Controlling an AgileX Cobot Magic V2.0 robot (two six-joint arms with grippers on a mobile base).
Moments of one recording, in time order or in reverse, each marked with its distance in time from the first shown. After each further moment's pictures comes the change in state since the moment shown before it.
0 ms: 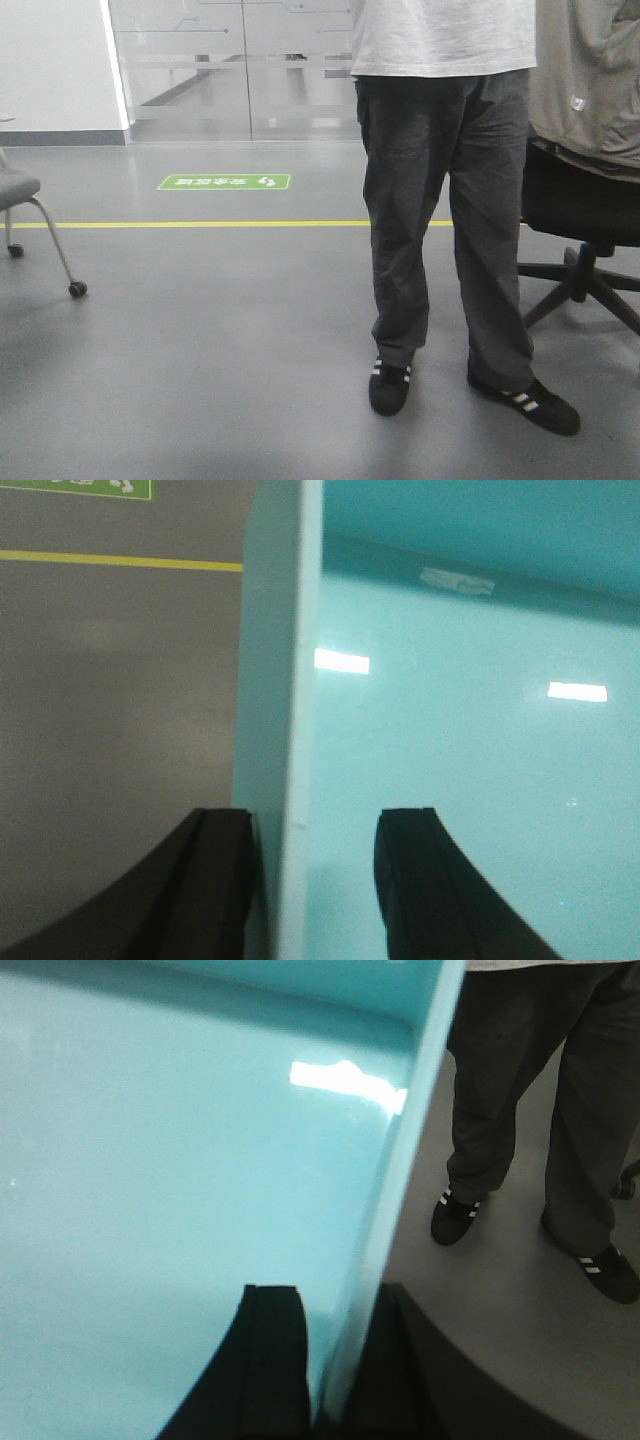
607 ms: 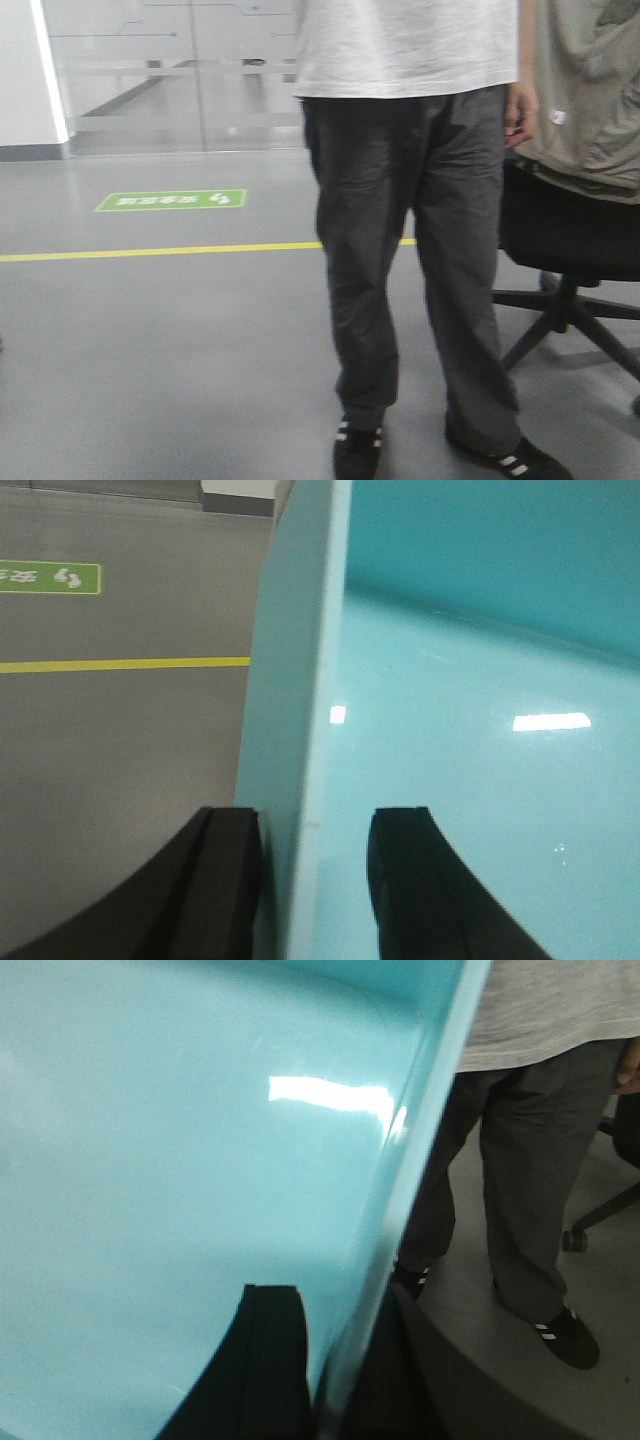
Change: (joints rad) left arm 0.000 0.000 0.000 0.008 -0.107 0.004; right arm 0.000 0.002 0.000 0.000 -0.009 0.000
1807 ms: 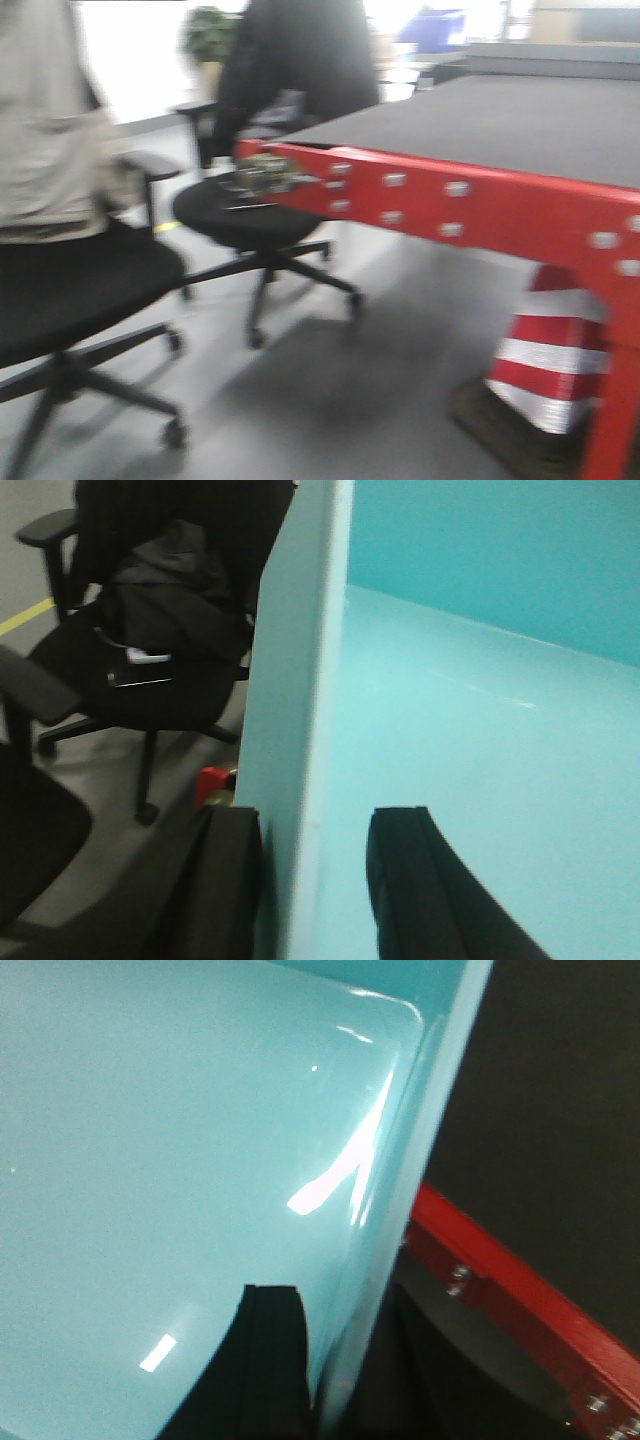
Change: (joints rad) left arm 0.000 0.000 0.000 0.000 -0.013 0.000; right arm 0.000 0.000 0.000 0.000 0.000 0.003
